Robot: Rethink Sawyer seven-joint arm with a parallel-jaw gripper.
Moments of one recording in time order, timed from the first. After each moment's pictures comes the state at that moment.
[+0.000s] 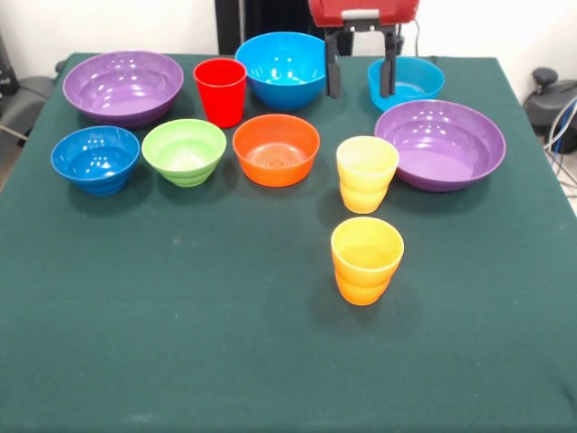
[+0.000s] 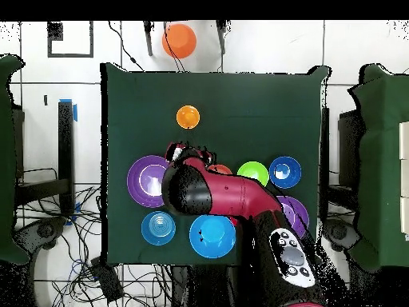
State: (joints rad) arm -0.38 -0.83 0.24 1.95 -0.09 0.09 1.94
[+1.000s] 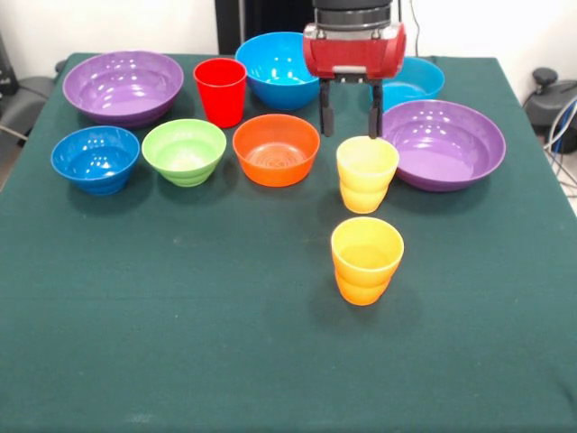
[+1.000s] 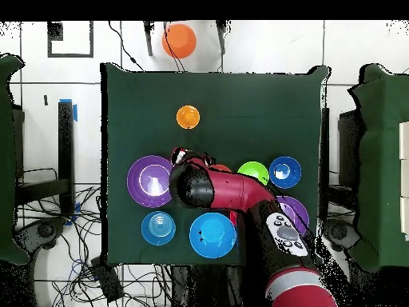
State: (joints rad) arm -0.38 -0.69 0.21 1.90 -0.09 0.09 1.94
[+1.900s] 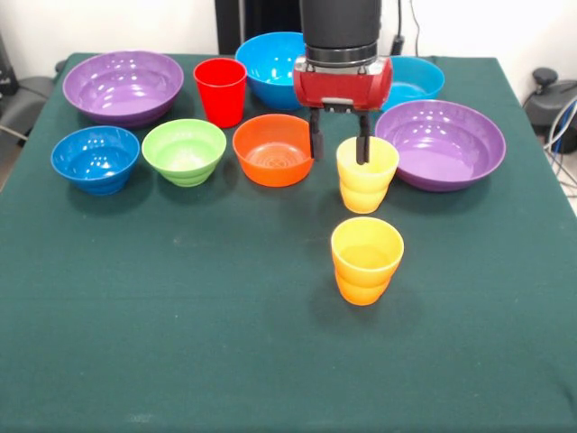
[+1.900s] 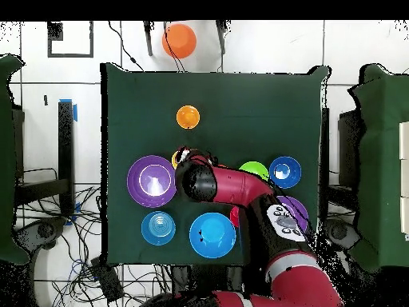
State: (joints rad) arm -0.37 -0.60 0.19 1.84 -0.09 0.09 1.94
